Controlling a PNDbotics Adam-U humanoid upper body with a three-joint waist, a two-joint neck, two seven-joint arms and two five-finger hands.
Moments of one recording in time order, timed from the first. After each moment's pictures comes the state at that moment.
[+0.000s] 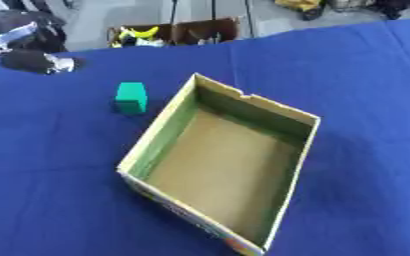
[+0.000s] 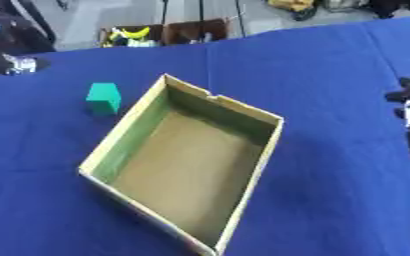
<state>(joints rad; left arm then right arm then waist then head) -0.91 0.69 -0.02 -1.18 -0.93 -0.07 -0.69 -0.24 -0.27 -0.07 -1.93 0.19 0.09 -0.15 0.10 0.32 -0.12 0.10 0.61</state>
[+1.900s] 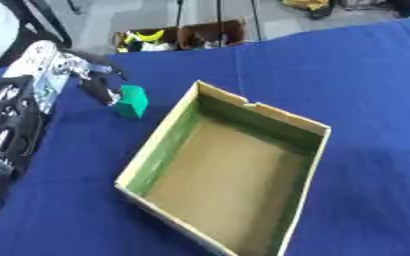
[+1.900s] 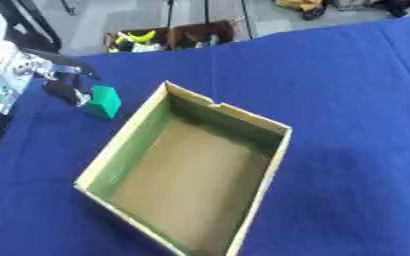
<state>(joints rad) -1.10 0.58 -0.04 -0.90 -1.09 -0.19 -0.90 -0.28 -0.29 -0.05 -1.94 0.18 0.08 -0.14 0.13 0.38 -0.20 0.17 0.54</state>
